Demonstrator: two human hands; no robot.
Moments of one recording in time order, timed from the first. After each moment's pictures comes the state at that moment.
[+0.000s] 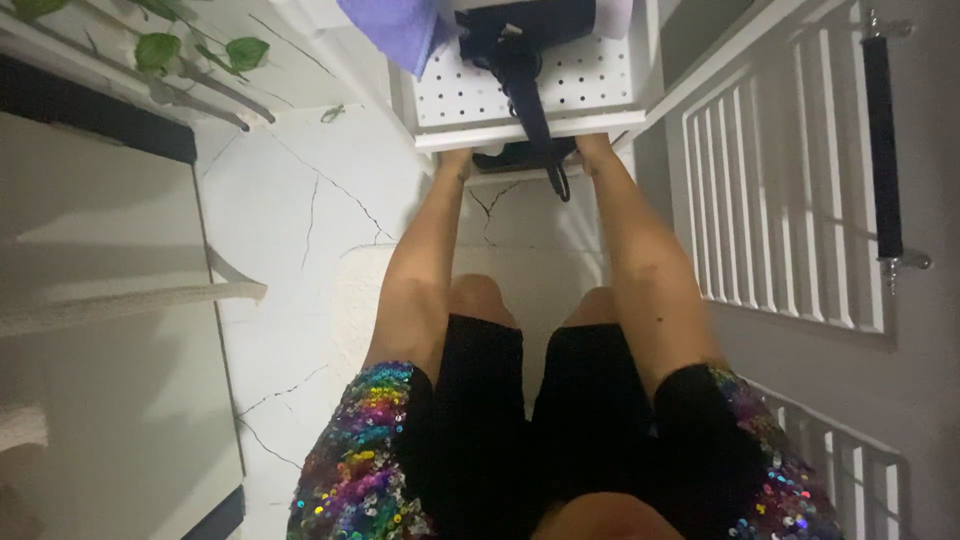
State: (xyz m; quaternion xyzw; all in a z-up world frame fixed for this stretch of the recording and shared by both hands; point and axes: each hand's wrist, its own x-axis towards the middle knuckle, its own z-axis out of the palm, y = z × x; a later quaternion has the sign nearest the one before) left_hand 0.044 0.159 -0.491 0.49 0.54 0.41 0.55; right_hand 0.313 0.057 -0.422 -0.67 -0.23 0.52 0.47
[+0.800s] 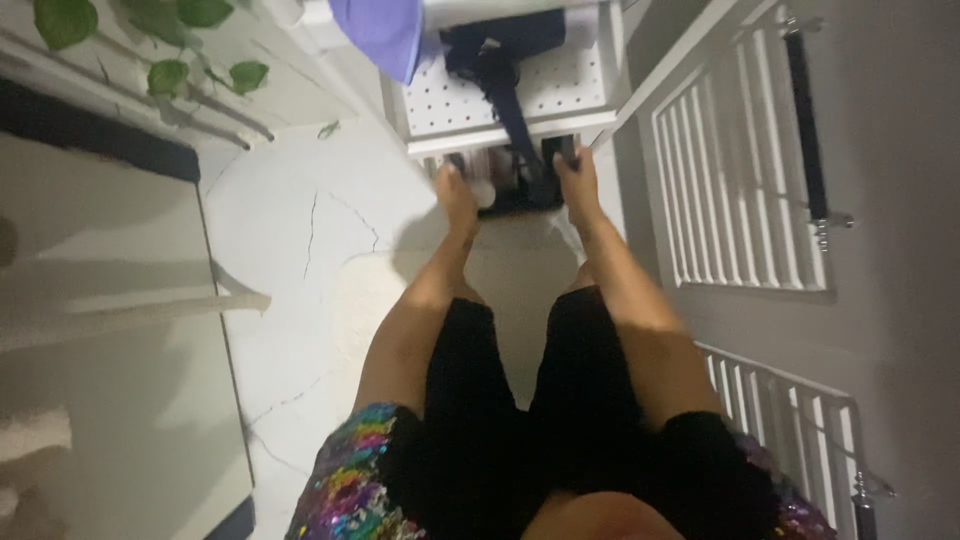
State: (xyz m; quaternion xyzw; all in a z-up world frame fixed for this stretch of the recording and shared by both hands) left_hand 0.032 0.035 -0.425 0.49 0.57 0.48 0.45; right_hand 0.244 -0.055 -0.299 -0.62 -0.30 0.39 0.61
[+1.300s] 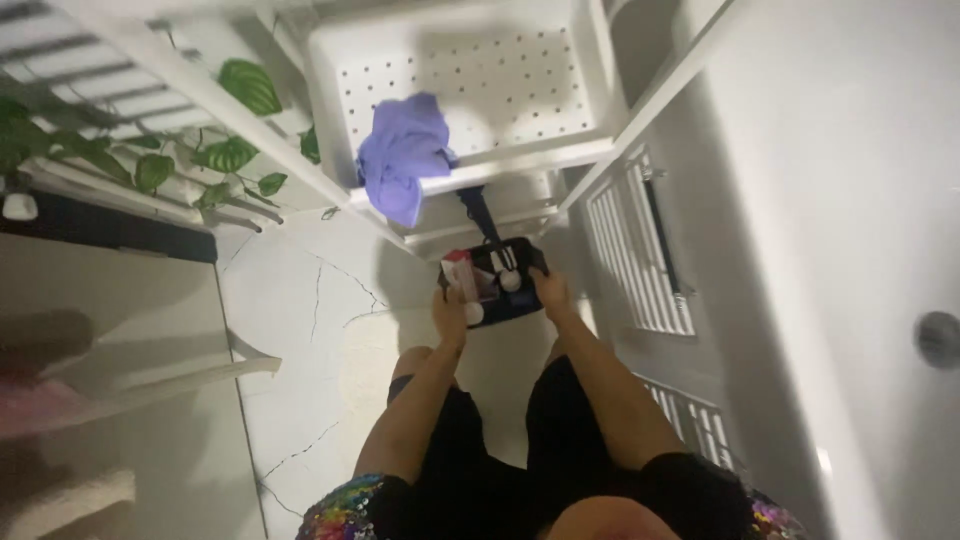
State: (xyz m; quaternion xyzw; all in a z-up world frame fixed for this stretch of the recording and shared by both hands) left_hand -0.001 -0.082 -0.267 0.51 0.66 0.32 0.46; right_hand 0.237 -0.135 -0.285 -0.79 -0.28 0.36 0.40
